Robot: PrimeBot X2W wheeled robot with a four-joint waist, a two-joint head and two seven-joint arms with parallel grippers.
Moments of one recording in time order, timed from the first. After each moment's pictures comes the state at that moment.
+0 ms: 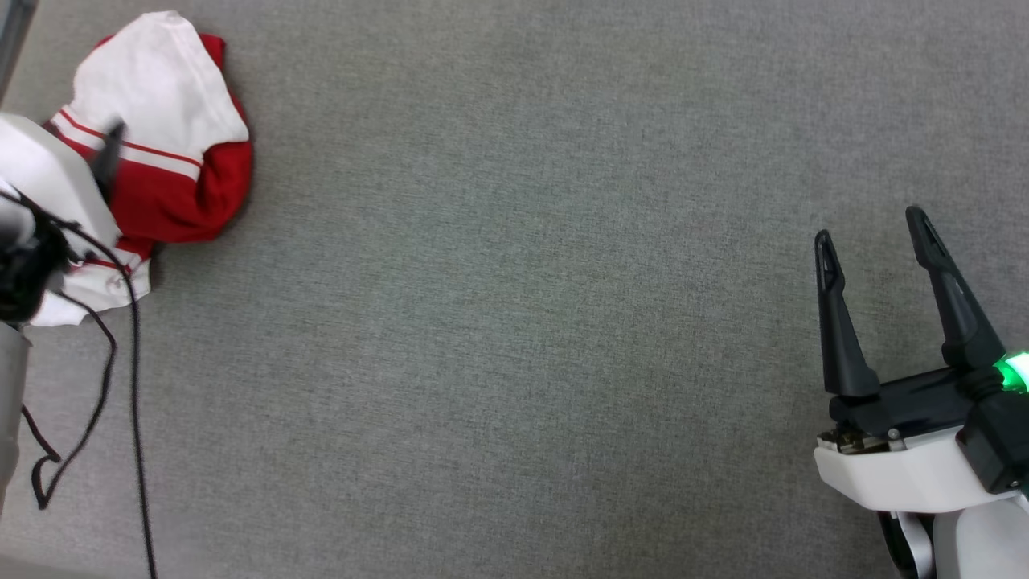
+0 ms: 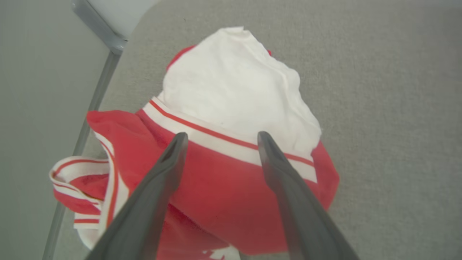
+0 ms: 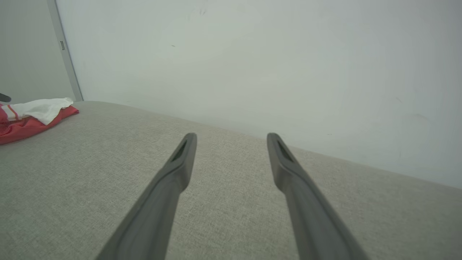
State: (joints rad) left arm -0.88 0.59 -0.24 0.68 -0.63 -0.13 0.31; right arm -0.12 -0.06 0.01 -0.23 -0.09 0.13 -0.26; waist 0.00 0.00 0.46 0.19
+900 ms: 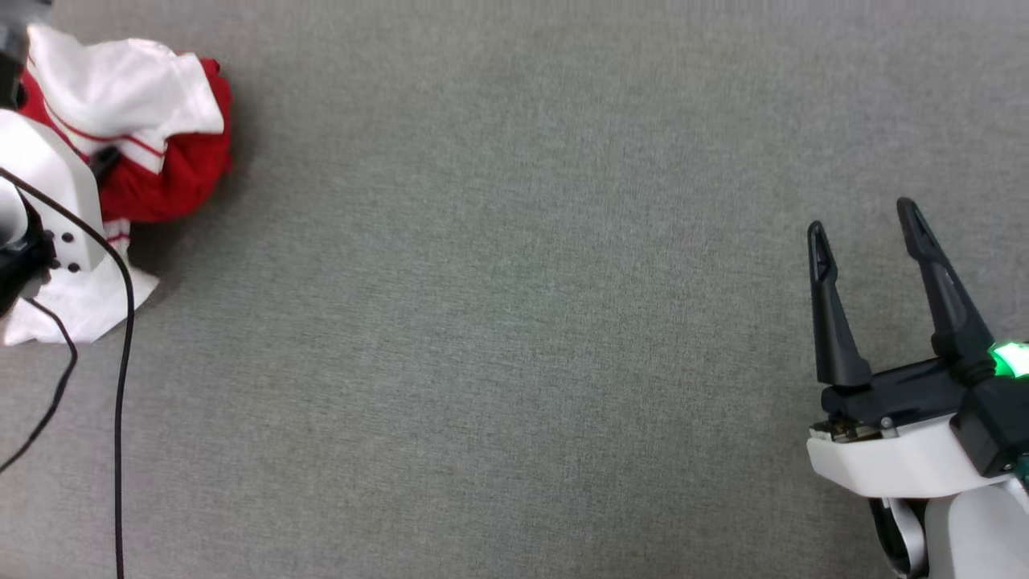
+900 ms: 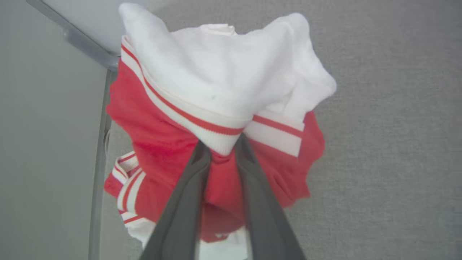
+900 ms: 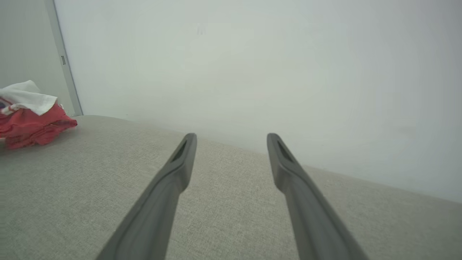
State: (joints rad) left arm -0.99 0.76 -0.68 0.69 -0.88 -0.13 0.37; right arm -0.16 -0.06 0.02 -0.19 -0.06 0.13 -0.26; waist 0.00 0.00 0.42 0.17
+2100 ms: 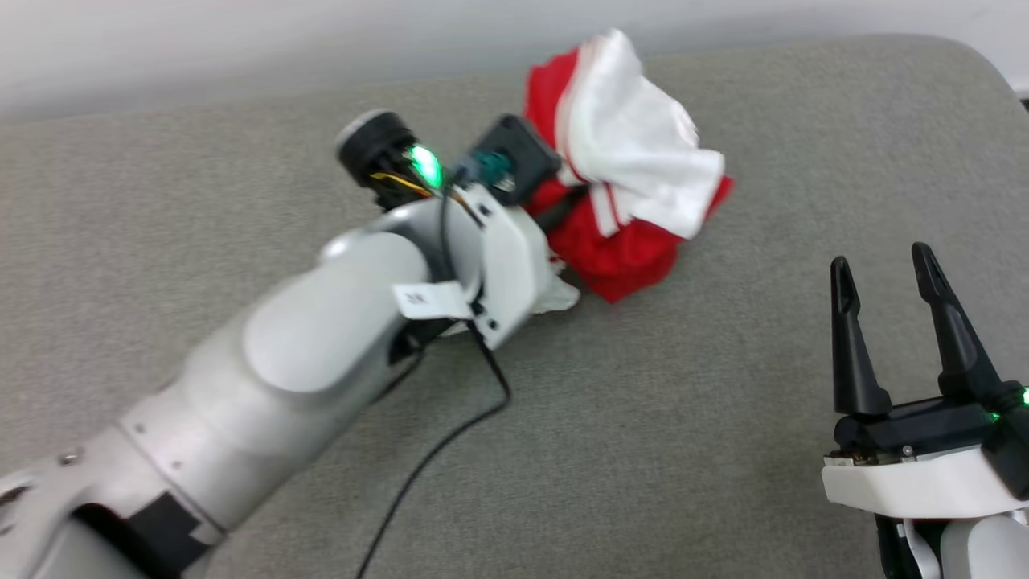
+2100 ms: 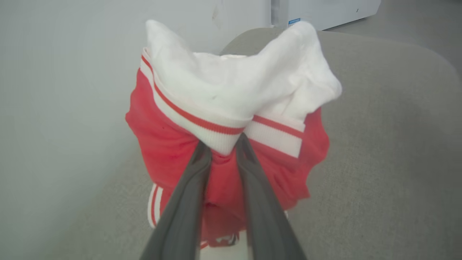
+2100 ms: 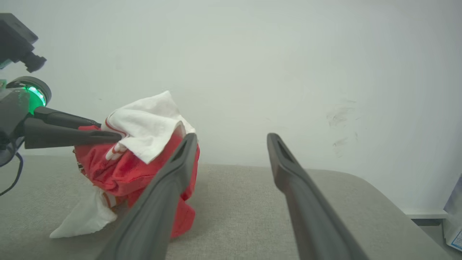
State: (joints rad) left arm -1.07 0.36 -1.06 0.42 -0.67 -0.13 0.13; right arm -0.08 -0.05 -0.02 -0.18 0.07 0.13 -0.26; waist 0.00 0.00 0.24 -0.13
